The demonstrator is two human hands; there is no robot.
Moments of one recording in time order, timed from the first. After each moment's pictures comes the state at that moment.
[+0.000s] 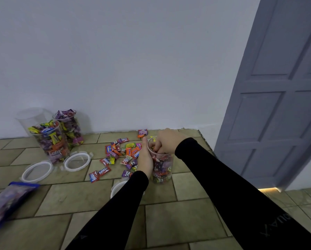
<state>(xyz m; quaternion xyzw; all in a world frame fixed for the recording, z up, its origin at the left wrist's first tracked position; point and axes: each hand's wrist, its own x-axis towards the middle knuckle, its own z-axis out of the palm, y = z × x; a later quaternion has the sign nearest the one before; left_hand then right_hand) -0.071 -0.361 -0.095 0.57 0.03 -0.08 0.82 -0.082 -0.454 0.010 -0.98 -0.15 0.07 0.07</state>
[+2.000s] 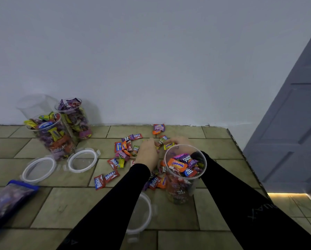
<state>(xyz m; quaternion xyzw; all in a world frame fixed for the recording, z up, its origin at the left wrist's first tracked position) 0.029 -0.321 -0.128 0.95 -0.02 0.00 0.30 0.055 -0.473 -0.111 -0.95 -0.13 0.13 0.26</state>
